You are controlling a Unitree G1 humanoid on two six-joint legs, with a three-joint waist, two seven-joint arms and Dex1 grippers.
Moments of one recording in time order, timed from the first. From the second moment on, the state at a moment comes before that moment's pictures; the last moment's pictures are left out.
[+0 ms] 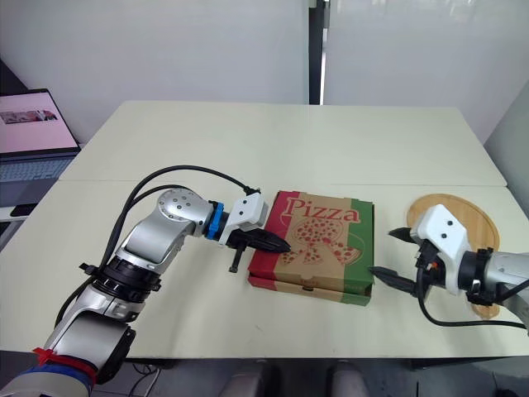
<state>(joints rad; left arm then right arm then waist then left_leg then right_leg) -0.74 0.56 -0.35 0.13 -0.18 0.34 -1.38 0.03 -0.95 -0.37 -0.64 0.56 0.85 0.87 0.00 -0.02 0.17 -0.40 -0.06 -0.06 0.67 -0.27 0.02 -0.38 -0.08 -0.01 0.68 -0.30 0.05</state>
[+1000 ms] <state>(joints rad) -0.74 0.55 -0.35 0.13 -0.18 0.34 -1.38 0.16 -1.01 -0.19 -0.61 0.41 0.66 0.90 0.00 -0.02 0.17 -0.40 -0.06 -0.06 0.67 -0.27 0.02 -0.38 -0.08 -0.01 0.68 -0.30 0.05</state>
